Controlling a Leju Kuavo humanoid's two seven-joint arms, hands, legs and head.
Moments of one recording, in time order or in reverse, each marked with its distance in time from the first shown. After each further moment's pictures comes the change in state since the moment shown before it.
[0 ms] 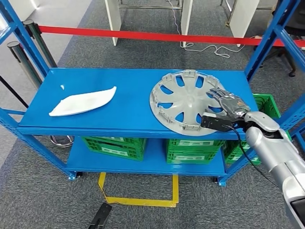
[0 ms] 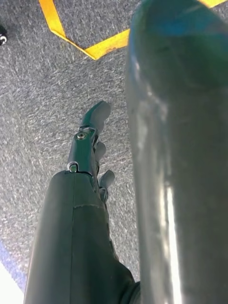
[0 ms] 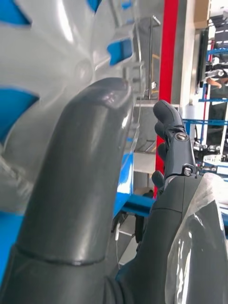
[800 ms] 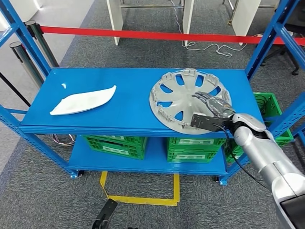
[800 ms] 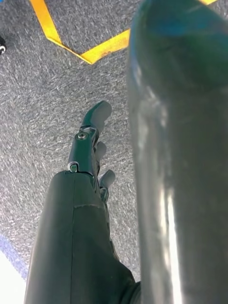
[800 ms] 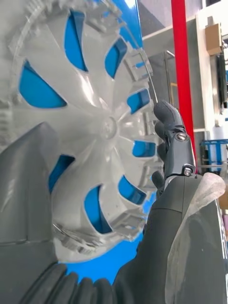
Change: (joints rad) left arm -0.031 -0.022 0.000 0.000 -0.050 -0.015 0.047; right arm 0.005 0.087 0.031 0.001 -0.148 0.079 -0.011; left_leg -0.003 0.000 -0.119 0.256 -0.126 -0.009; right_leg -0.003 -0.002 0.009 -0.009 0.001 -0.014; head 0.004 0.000
